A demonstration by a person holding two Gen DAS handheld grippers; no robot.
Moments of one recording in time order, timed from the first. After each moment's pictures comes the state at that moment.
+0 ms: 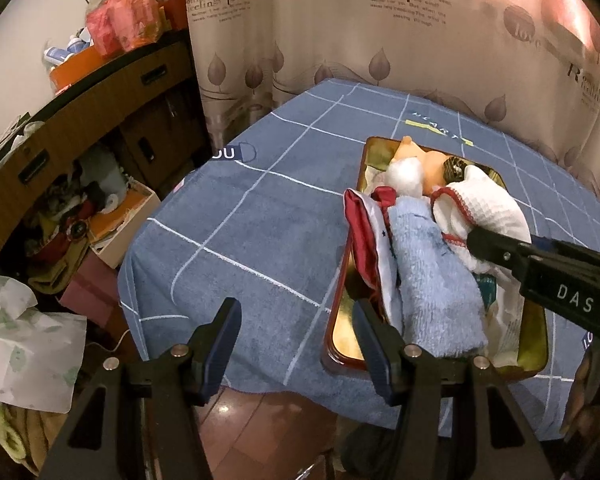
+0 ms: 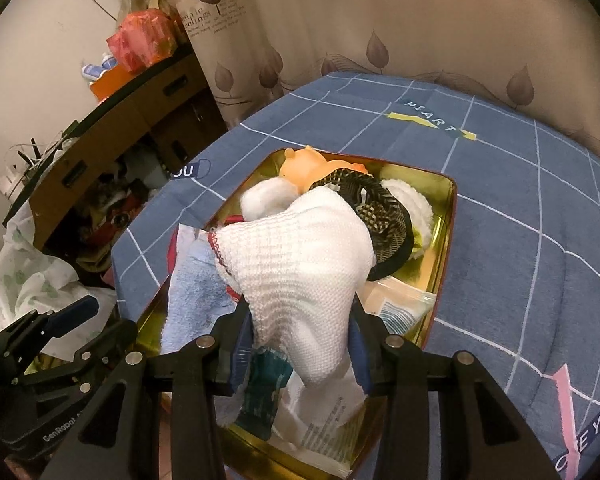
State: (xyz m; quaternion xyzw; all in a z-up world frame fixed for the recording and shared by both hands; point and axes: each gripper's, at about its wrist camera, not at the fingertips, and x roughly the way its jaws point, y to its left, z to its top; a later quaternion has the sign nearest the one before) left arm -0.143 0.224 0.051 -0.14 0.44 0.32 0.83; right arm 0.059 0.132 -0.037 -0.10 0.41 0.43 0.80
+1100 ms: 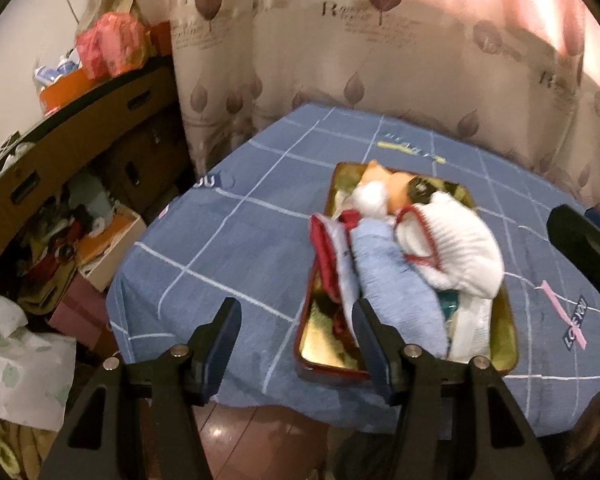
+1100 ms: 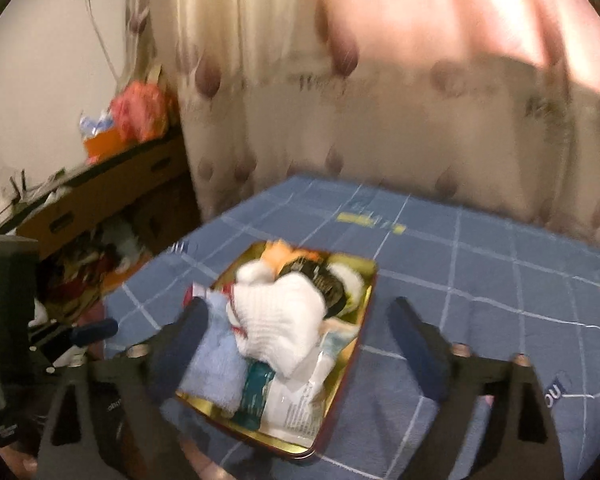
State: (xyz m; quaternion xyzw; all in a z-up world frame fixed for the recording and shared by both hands) left arm -0.145 0.210 0.067 -0.12 0.40 0.29 0.86; right arm -0.015 0.067 0.024 -0.07 0.22 0.36 0.90
